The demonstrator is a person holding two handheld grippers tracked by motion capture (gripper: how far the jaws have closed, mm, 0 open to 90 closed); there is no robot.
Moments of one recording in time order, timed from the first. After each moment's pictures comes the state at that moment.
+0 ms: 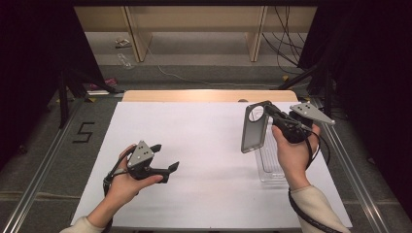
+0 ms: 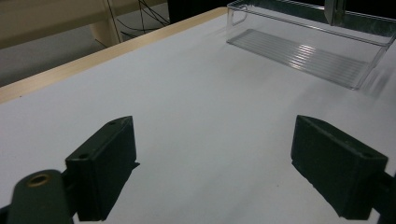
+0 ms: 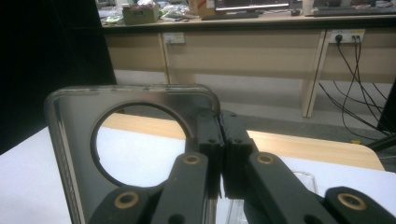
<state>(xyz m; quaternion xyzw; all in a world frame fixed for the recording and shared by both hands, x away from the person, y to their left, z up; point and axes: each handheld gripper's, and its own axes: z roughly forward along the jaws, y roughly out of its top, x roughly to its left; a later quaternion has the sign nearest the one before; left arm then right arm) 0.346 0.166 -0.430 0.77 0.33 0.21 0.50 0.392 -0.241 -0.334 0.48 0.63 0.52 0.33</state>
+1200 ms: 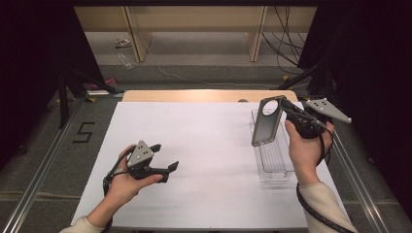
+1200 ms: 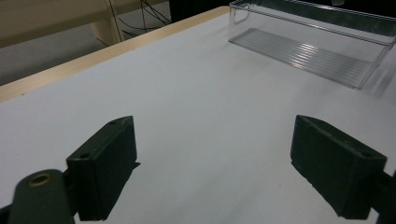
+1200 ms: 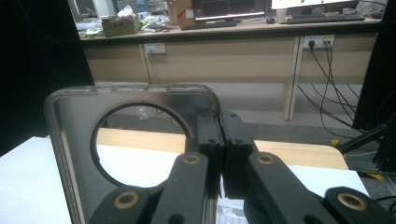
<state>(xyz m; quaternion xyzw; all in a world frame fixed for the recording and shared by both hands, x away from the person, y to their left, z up) 0.347 0.168 -0.430 0.77 0.34 0.21 0.50 0.398 -0.271 -0.327 0.50 0.60 0.52 0.35</state>
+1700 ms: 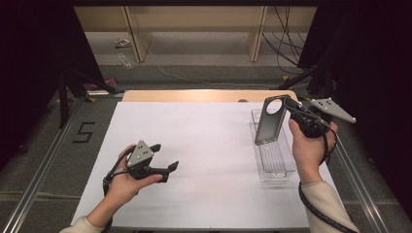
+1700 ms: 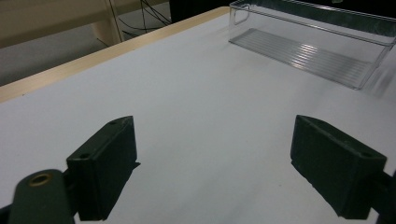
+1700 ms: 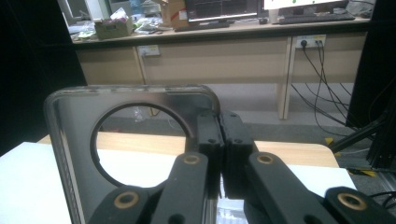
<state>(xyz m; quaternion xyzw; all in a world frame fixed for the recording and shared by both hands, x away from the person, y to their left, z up) 0.347 0.168 -0.430 0.77 0.34 0.21 0.50 0.400 -0.280 -0.327 0.51 0.59 0.52 0.36</state>
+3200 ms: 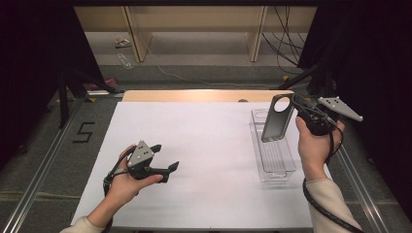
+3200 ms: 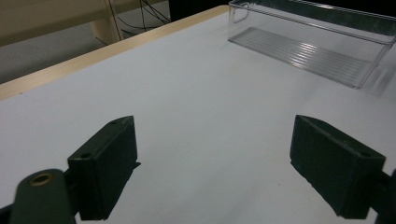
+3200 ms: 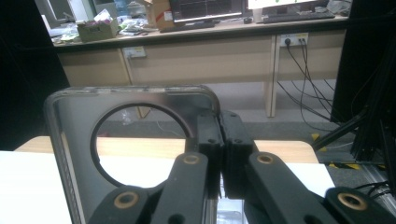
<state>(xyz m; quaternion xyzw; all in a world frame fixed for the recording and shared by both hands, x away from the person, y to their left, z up) 0.347 0.167 -0.431 0.77 0.34 0.21 0.50 0.407 -0.298 -0.330 0.53 0.58 0.51 0.36</state>
